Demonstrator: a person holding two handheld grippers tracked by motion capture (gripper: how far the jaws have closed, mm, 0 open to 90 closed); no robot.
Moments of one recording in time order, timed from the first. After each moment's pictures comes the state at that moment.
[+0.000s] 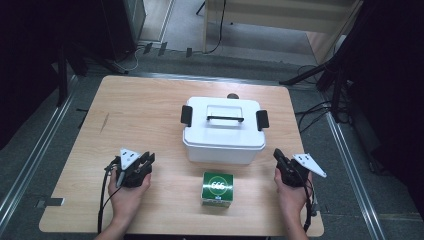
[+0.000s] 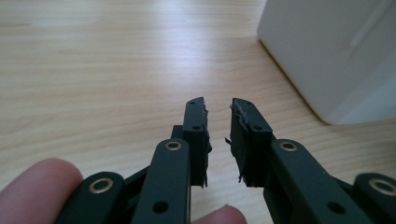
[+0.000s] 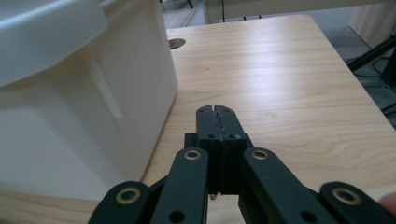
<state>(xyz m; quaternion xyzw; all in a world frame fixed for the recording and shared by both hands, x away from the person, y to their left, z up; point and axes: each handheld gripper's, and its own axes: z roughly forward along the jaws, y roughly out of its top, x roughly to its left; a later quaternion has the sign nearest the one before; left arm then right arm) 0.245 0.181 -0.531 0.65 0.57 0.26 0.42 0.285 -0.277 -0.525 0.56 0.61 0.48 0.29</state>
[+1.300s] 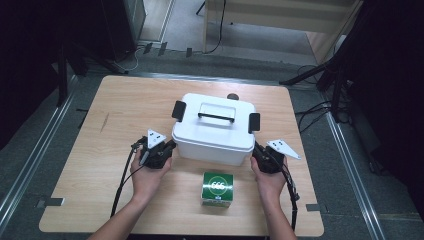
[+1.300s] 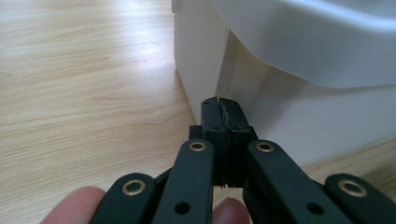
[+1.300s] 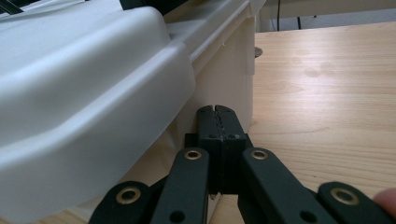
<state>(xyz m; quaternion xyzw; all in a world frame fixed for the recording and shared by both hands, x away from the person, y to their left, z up) 0.297 0.135 -0.510 0.70 0.51 0.23 0.44 0.316 -0.212 -0.515 0.50 0.65 0.52 0.24</state>
